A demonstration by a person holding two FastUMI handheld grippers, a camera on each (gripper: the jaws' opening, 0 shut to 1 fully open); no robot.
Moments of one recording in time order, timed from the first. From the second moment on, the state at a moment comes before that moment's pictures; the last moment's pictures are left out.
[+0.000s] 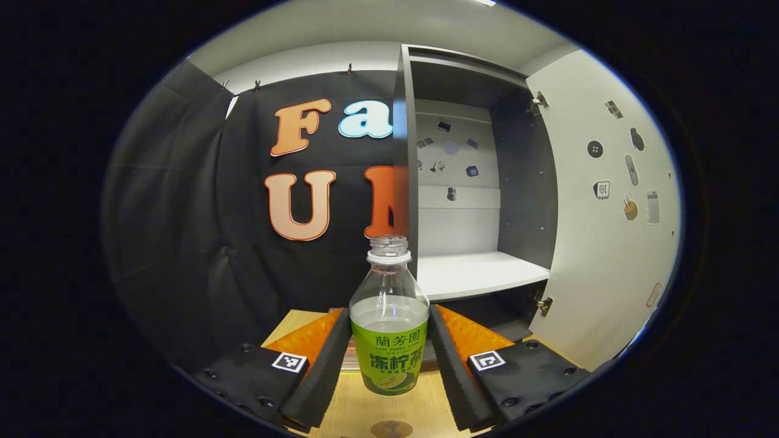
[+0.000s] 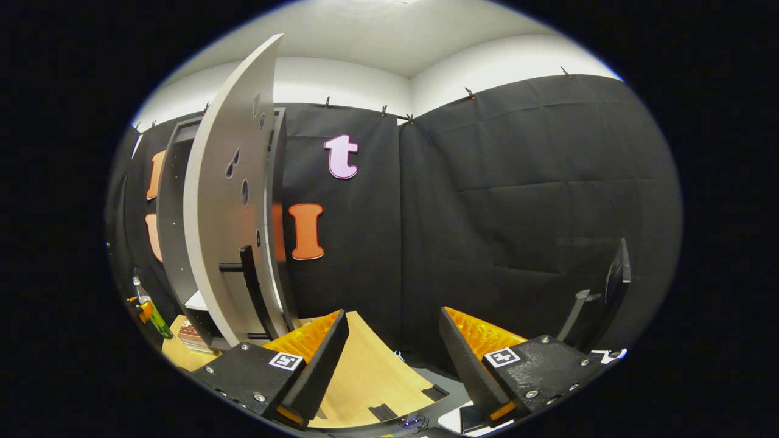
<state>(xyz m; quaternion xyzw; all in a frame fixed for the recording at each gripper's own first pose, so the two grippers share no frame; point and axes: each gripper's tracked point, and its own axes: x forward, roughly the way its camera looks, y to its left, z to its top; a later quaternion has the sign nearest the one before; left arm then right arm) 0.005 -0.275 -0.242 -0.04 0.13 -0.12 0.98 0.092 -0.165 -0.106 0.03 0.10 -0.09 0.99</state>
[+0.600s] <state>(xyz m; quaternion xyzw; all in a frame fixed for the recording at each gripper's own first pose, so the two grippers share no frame) -0.050 -0.297 -0.362 -0.04 0.16 -0.15 0.98 0.095 -0.151 -0.101 0.02 0.11 -0.10 0.99</state>
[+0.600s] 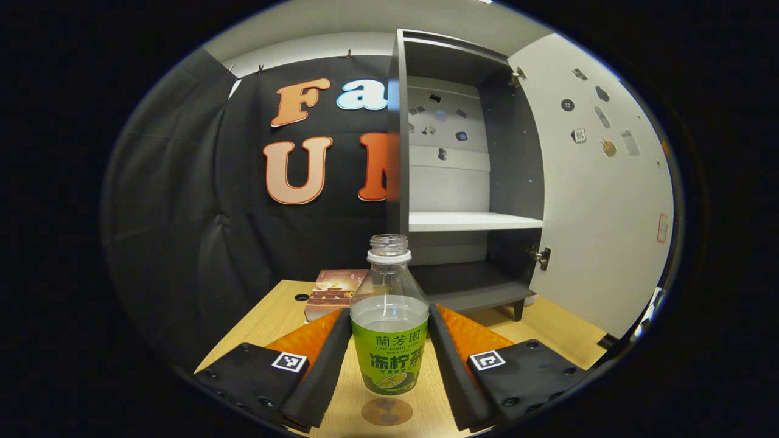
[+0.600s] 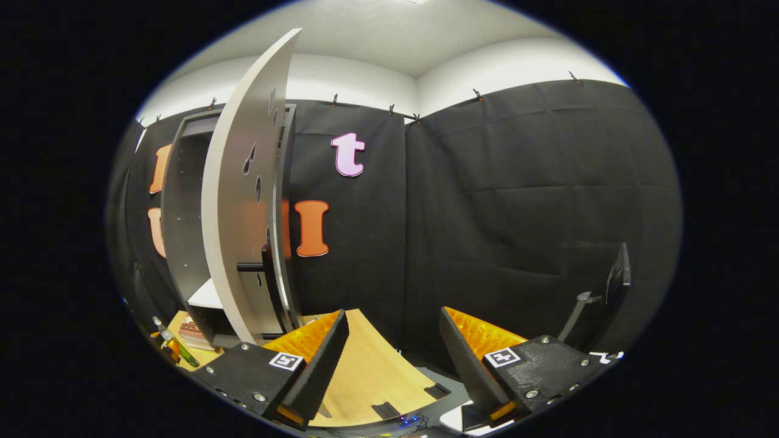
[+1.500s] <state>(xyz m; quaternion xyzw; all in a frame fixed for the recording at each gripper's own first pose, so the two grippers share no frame) -0.065 -0.292 -0.472 -0.06 0.19 -0.12 0.97 0.082 -0.156 -0.104 0.00 0.12 -0.13 0.98</state>
